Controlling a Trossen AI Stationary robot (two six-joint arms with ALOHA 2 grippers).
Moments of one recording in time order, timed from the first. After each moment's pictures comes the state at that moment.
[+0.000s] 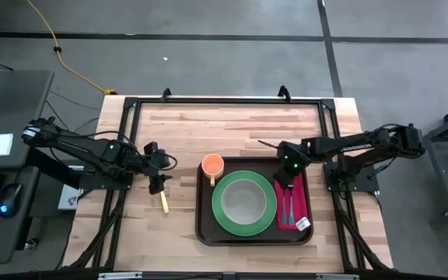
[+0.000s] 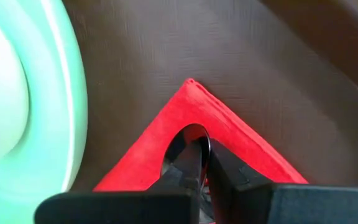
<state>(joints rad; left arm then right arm) -0.27 0.87 0.69 -0.79 -0.30 -0.43 -0.14 1.26 0.54 -0.53 -0.21 0.76</state>
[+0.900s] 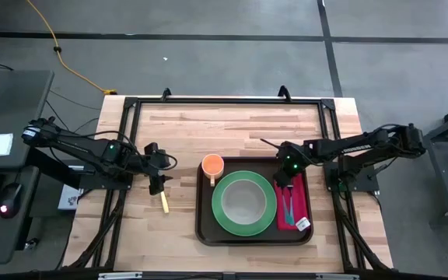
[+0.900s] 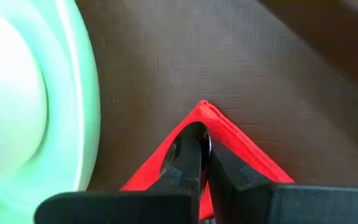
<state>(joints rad) -0.27 0.87 0.69 -0.78 -0.28 -0.45 -0.14 1.27 0.44 -0.33 -0.22 0.75</state>
